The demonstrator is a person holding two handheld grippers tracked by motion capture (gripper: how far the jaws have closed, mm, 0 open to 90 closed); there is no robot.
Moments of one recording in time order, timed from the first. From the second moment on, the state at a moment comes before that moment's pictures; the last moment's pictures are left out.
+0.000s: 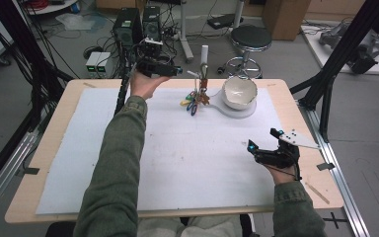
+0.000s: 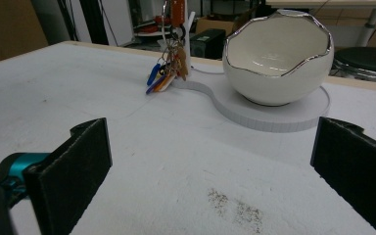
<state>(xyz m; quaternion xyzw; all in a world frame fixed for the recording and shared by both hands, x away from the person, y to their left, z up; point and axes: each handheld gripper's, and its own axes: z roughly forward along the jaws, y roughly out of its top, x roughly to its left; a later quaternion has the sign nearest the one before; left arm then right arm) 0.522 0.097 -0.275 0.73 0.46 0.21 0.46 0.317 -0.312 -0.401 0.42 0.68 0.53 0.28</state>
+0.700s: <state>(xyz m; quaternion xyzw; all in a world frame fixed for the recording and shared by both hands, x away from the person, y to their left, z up) 0.495 0.124 -0.290 0.72 0.47 0.21 0.47 0.319 -0.311 -0.401 0.42 0.68 0.53 0.28</state>
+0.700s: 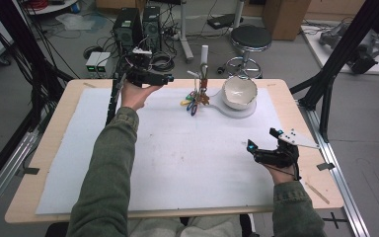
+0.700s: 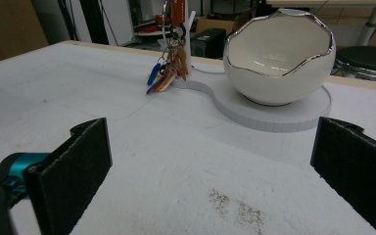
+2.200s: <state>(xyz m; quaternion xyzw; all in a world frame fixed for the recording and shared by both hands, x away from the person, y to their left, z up) 0.426 0.190 -0.324 0.68 0.50 0.25 0.48 0.318 -0.310 -0.401 0.42 0.69 0.52 0.28</state>
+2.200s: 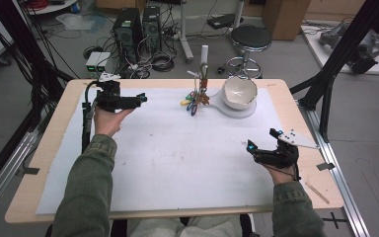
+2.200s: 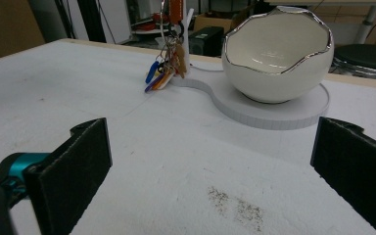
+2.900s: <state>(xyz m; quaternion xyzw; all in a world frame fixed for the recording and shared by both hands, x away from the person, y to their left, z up) 0.394 0.215 -0.350 0.65 0.53 0.25 0.48 0.318 -0.309 -0.402 0.42 0.69 0.52 0.28</state>
